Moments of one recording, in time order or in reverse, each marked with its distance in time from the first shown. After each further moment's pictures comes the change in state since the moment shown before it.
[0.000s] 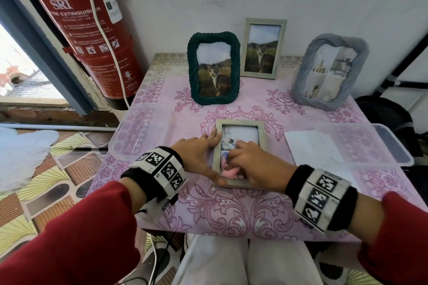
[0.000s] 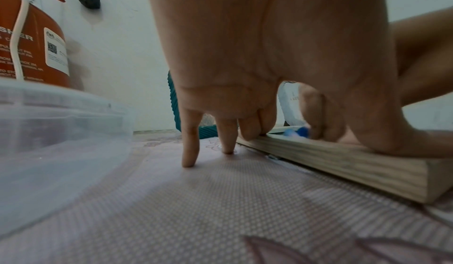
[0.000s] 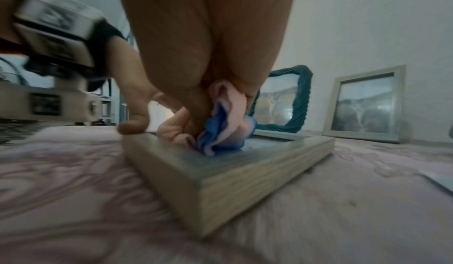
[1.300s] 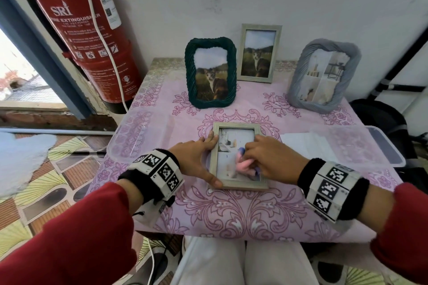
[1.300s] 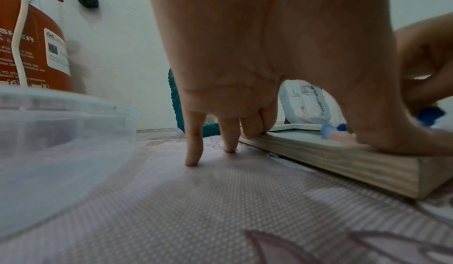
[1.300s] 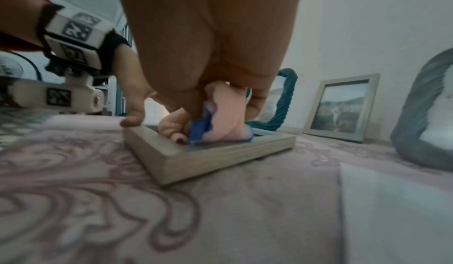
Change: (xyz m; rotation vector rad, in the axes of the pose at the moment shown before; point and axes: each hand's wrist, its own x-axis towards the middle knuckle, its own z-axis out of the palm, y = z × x) left_hand 0.000 -0.003 0.002 -0.077 -0.017 0.005; right_hand -0.020 0.019 -0.023 -0.163 -0.127 0.134
